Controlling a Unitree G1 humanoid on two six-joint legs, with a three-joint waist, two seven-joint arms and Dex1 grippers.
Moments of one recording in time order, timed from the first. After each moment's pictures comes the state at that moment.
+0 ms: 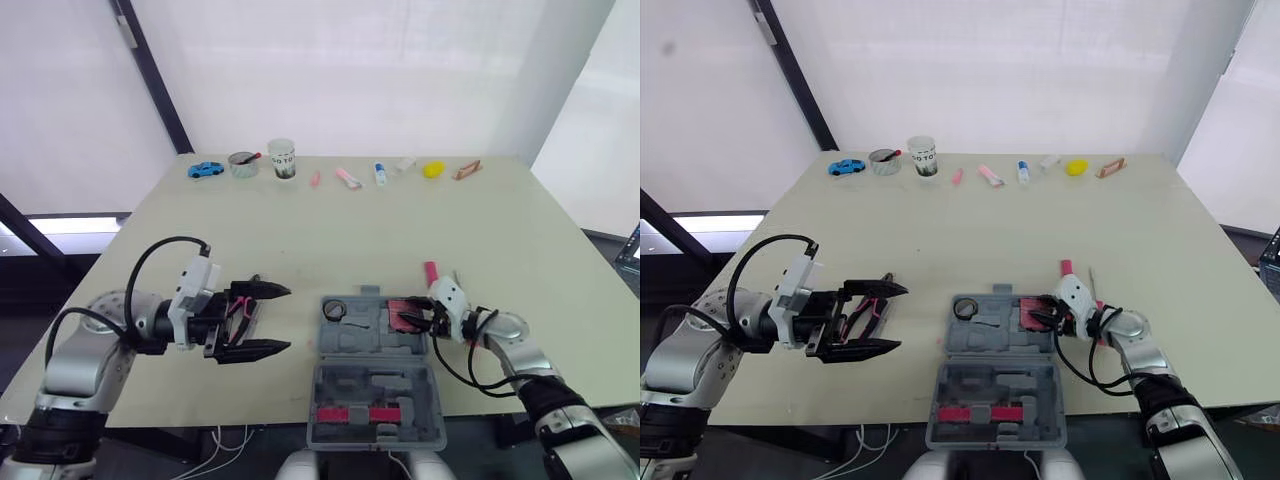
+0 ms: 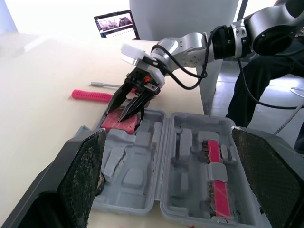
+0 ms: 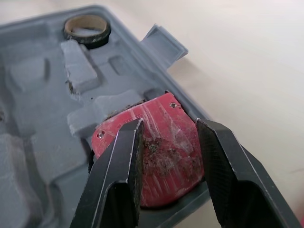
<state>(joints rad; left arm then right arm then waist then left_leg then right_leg) -0.15 0.82 0.16 -0.13 -0.63 0.28 -1.40 -0.41 -0.35 0.13 0.58 0.11 -0.15 0.89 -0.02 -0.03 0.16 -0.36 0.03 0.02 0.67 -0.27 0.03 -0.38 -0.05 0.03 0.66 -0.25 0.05</state>
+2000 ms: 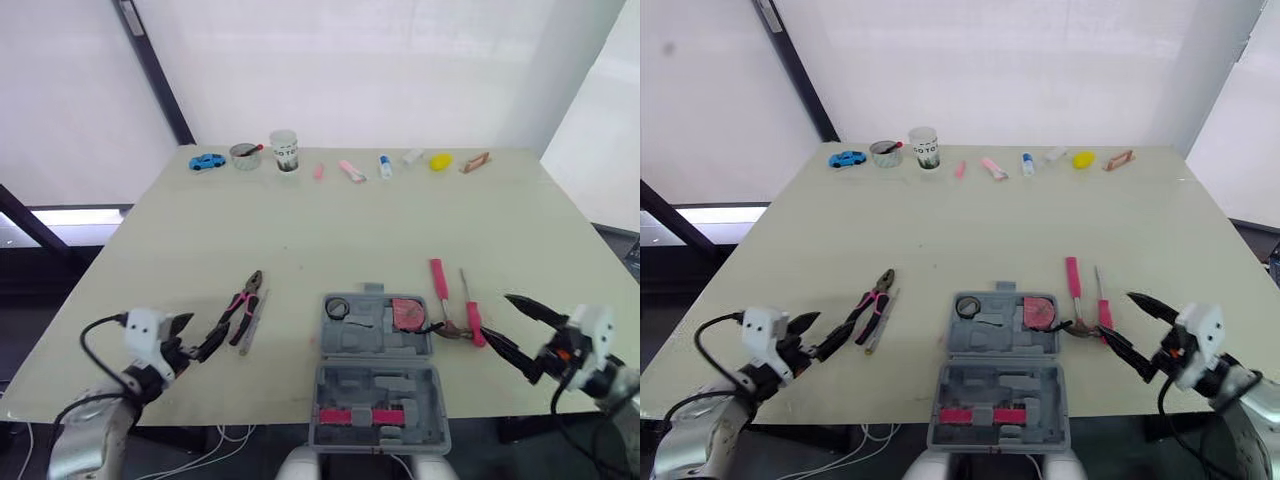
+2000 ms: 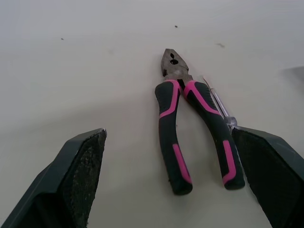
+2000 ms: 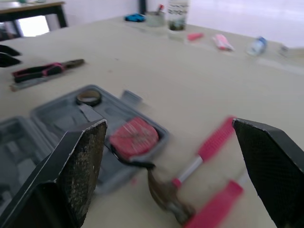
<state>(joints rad) 0.05 0.56 0.35 0.10 -0.38 0.23 -0.65 0.15 -0.59 -0.24 -0.22 0.56 0.05 0.95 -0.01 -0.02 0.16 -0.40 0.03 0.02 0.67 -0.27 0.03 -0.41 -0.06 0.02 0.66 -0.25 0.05</state>
